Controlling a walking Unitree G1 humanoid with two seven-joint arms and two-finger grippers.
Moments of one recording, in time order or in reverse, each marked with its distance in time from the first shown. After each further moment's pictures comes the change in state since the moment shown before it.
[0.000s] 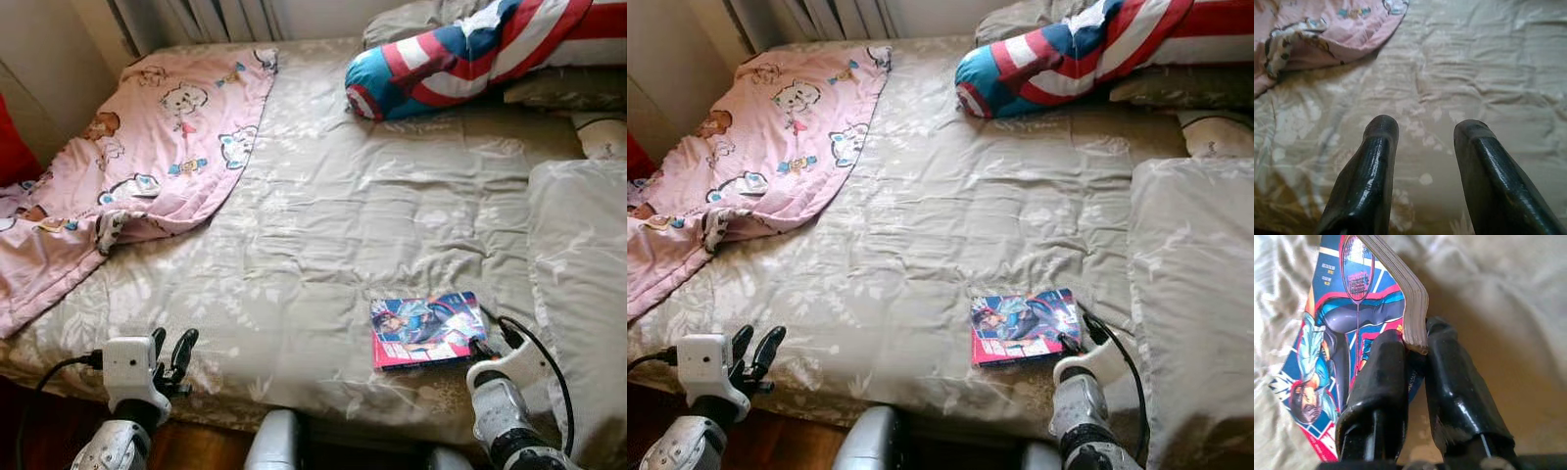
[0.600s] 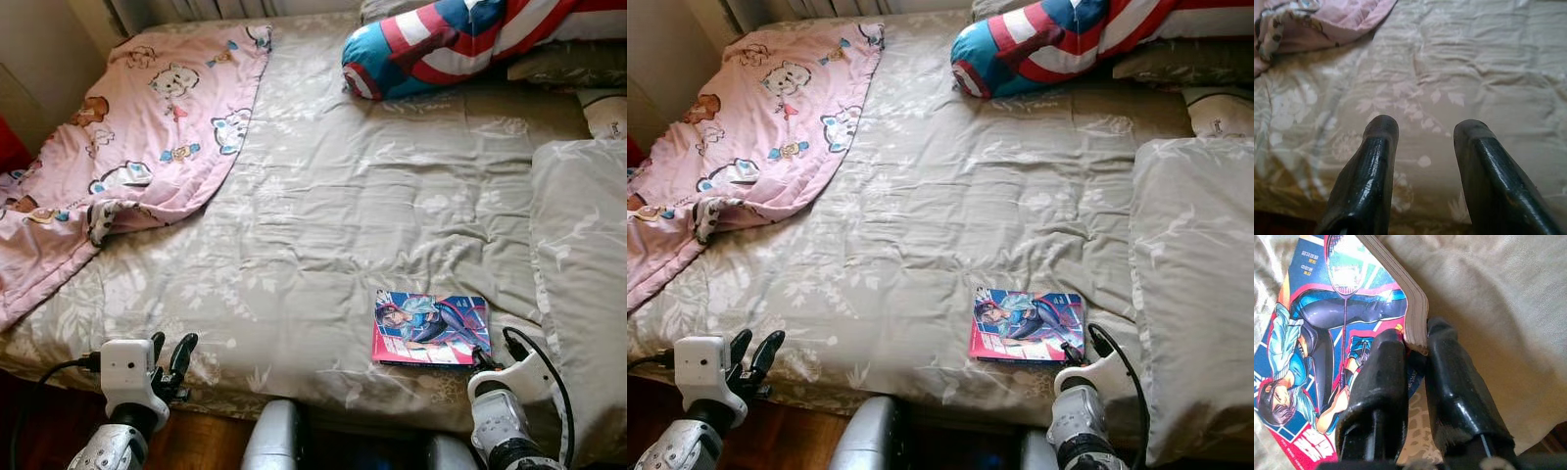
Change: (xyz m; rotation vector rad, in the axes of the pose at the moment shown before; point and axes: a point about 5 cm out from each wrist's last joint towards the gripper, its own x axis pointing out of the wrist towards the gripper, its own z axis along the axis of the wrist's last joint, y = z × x) left arm -0.007 -0.001 0.002 0.003 0.026 0.000; right arm -0.003 -0.007 -0.004 0.023 -0.007 -0.027
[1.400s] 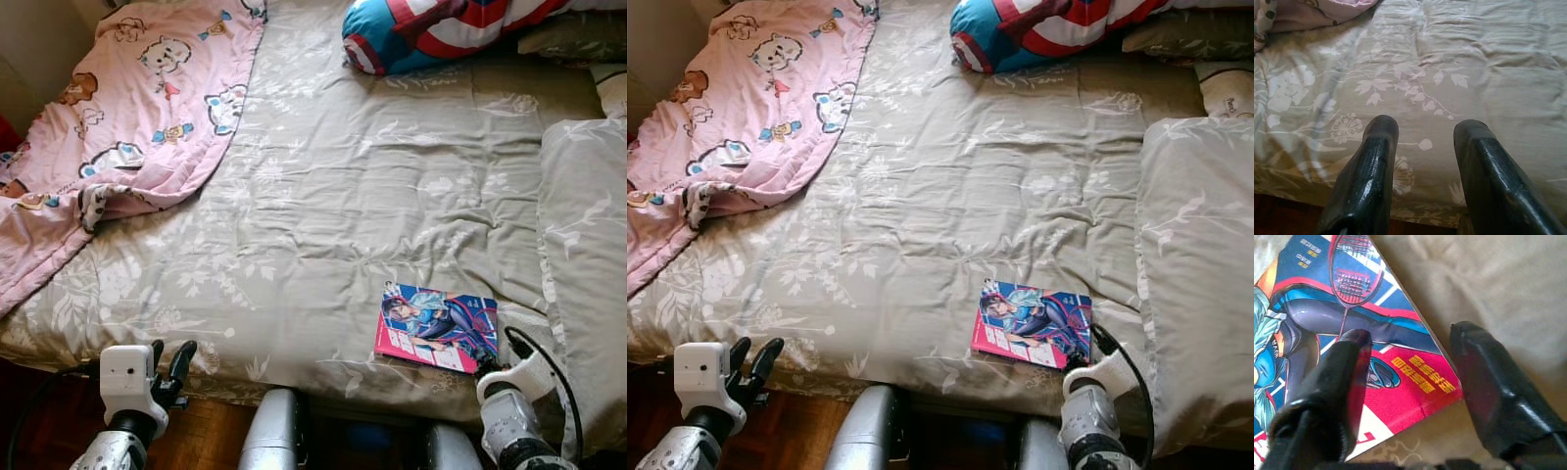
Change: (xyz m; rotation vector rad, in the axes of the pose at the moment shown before) left arm -0.004 -0.001 0.000 -0.001 0.018 0.008; right arm 0.004 0.001 0.018 -0.165 -0.018 0.016
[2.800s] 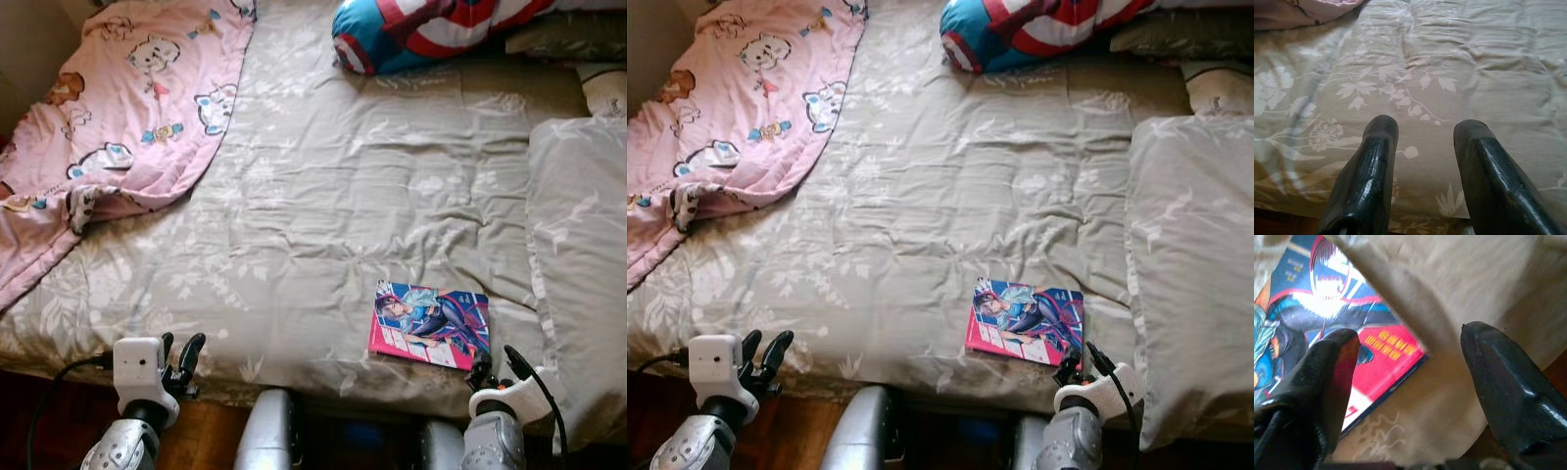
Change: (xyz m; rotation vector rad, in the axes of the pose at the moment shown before) left arm 0.016 -0.005 -0.005 -0.021 -0.023 -0.008; right arm -0.021 -0.004 -0.033 0.128 -0.121 -0.017
